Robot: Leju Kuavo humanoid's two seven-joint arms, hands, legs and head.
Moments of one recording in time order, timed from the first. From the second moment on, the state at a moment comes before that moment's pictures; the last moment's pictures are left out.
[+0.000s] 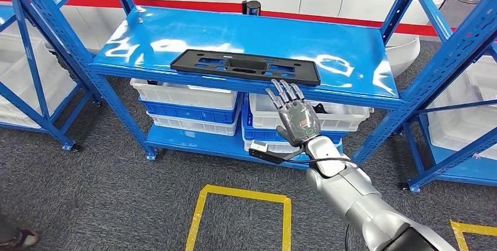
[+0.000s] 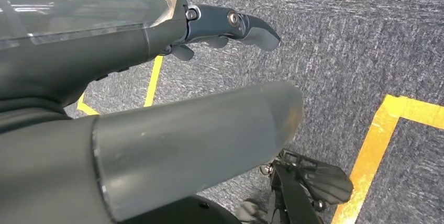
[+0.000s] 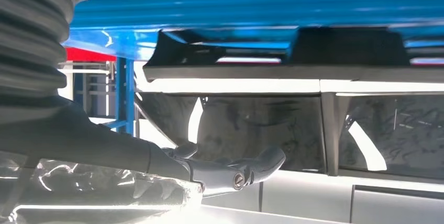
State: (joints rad) left arm -0.05 -0.16 -0.39 -0.19 0.74 0.53 -0.12; right arm -0.78 -0.04 0.93 -0.63 1.07 -0.62 -0.07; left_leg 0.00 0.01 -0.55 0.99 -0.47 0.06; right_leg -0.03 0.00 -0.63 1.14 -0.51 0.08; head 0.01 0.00
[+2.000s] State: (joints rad) left arm -0.05 -0.15 -0.41 -0.18 0.74 0.55 -0.12; right arm -0.80 -0.06 0.95 -0.60 1.03 -0.63 -0.09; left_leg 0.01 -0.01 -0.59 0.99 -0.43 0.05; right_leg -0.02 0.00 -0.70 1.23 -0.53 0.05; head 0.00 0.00
